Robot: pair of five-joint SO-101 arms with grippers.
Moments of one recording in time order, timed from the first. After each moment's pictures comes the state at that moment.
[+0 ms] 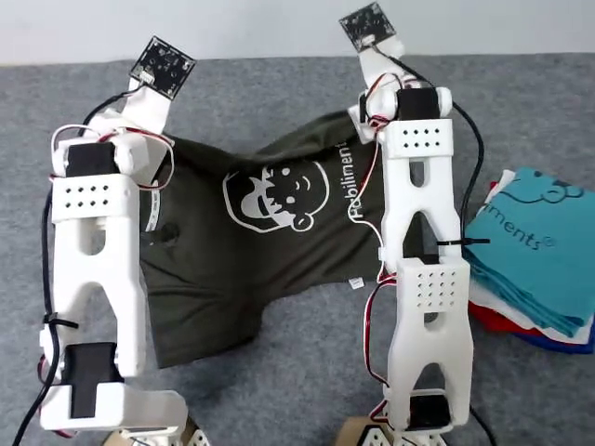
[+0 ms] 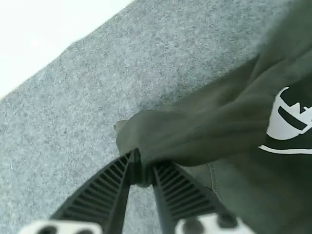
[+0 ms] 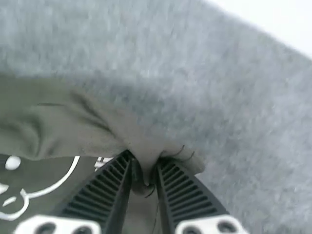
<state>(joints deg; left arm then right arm) -8.8 -1.6 0.7 64.7 -29.1 -7.3 50.8 -71.9 83.3 21.3</state>
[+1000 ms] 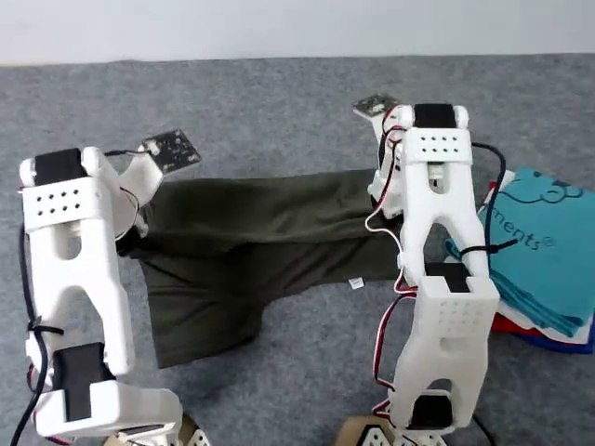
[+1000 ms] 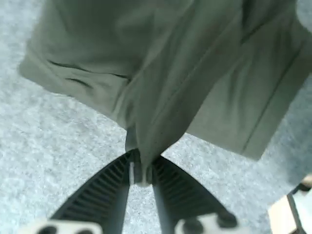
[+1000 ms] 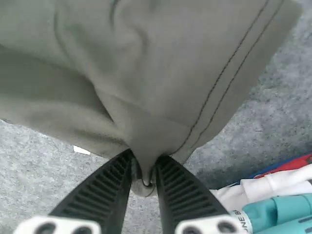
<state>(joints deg) -16.5 -1.7 4.0 98.8 -60.5 -3.3 33.8 -35.2 100.5 26.9</state>
